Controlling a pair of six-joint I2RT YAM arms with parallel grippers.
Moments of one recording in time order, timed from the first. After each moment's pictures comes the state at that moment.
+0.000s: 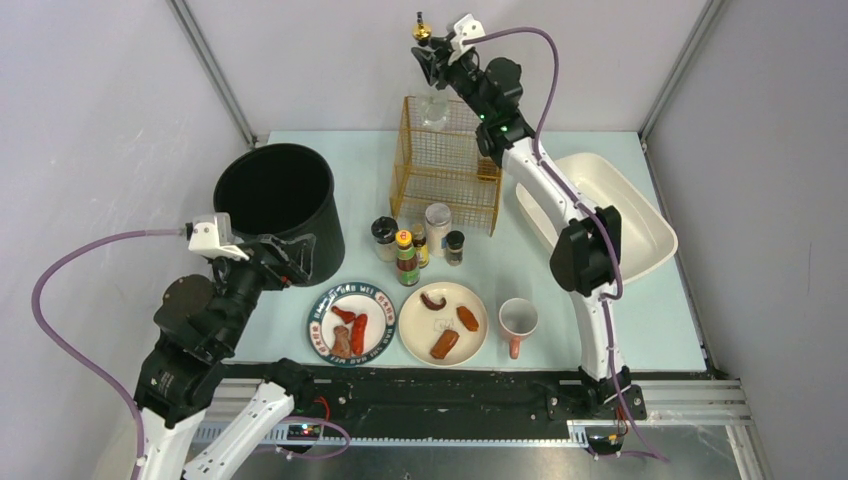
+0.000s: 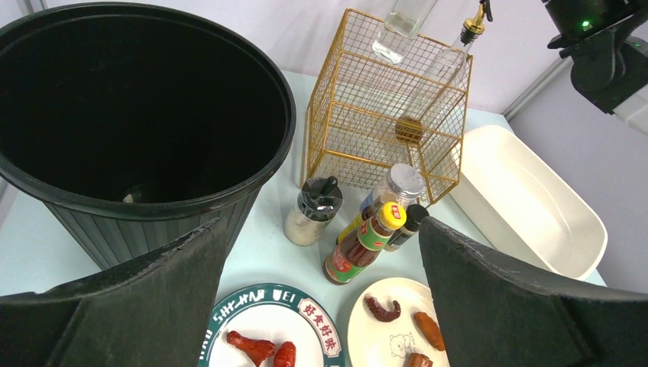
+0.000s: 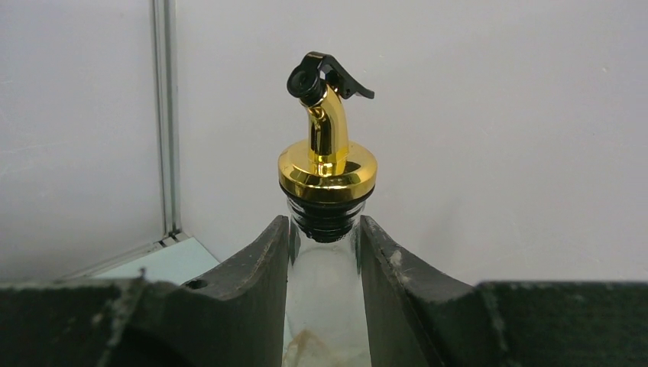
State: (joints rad) left arm -0.45 0.44 1.06 -0.70 -0.26 -0.36; right arm 0.50 2.17 2.20 0.40 -0.25 -0.13
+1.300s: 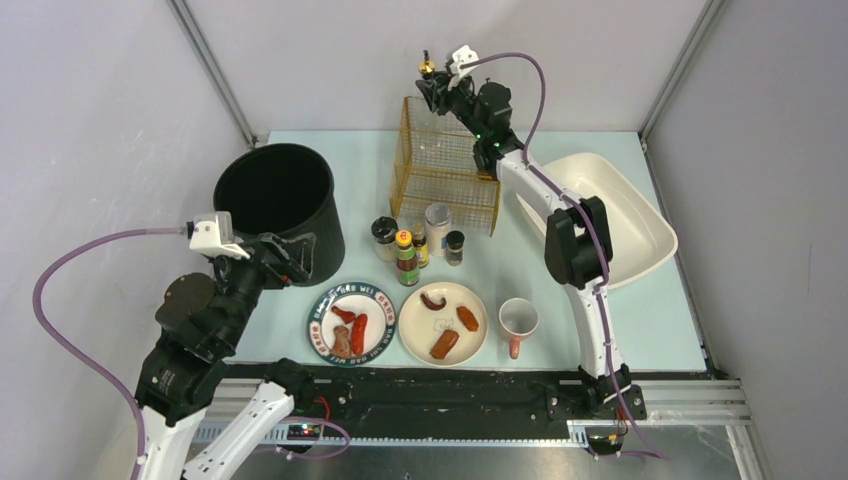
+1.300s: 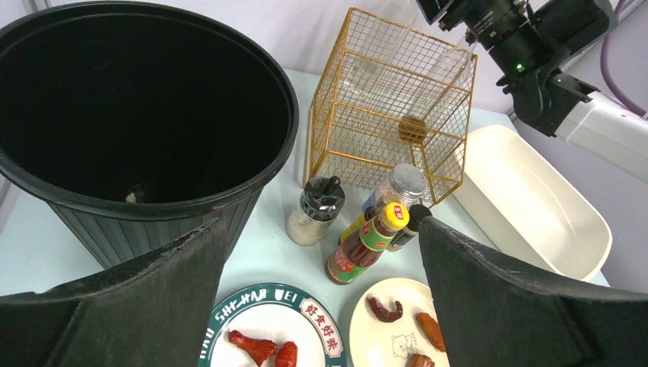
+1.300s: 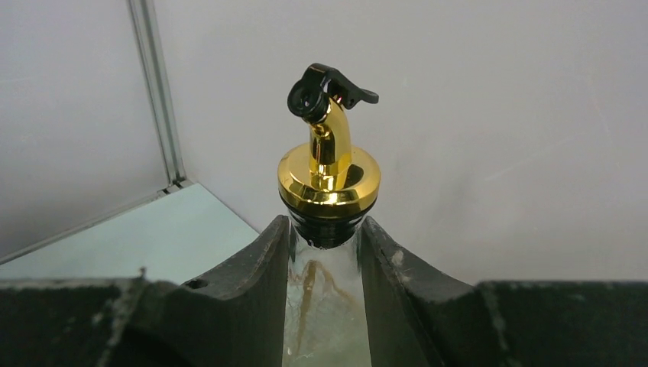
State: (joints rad) left arm -0.45 0.45 1.06 -0.70 -0.27 -0.36; right arm 0.47 2.29 2.09 0.51 -0.28 -0.05
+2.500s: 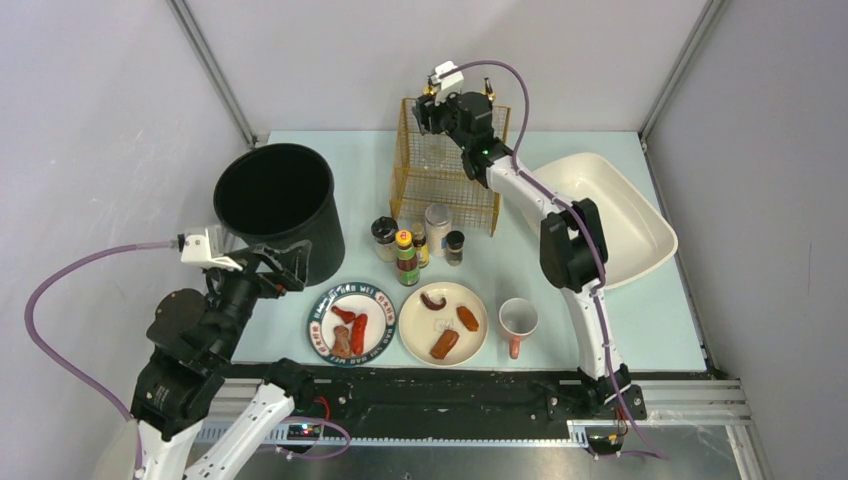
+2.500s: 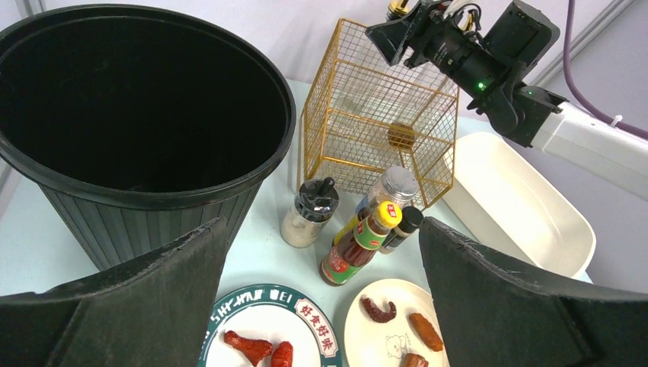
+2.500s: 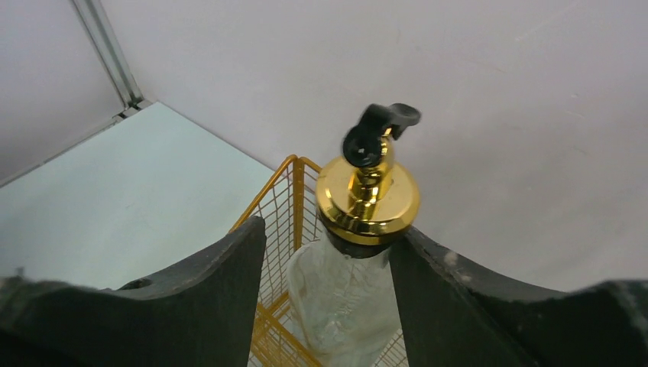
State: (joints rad) left arm -0.45 0.38 1.04 -0.70 -0.26 -0.37; right arm 0.52 2.28 2.04 0.29 -0.08 -0.07
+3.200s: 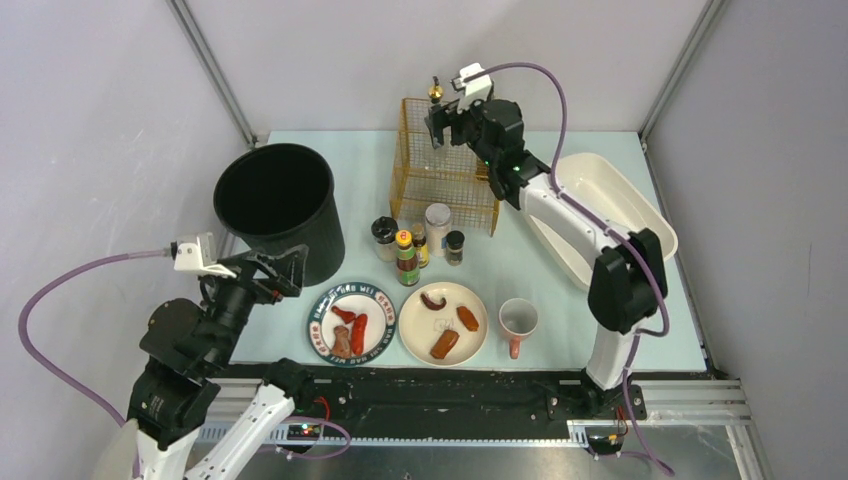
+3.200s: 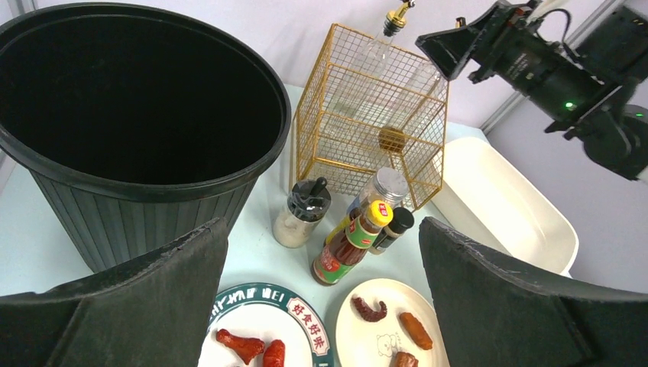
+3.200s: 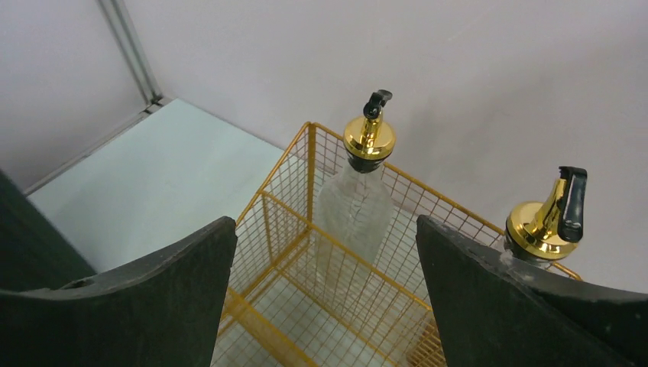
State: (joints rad) left arm -0.45 0.34 1.04 -0.71 -0.25 -0.39; right arm 0.55 1.87 1.66 0.25 0.04 -0.07
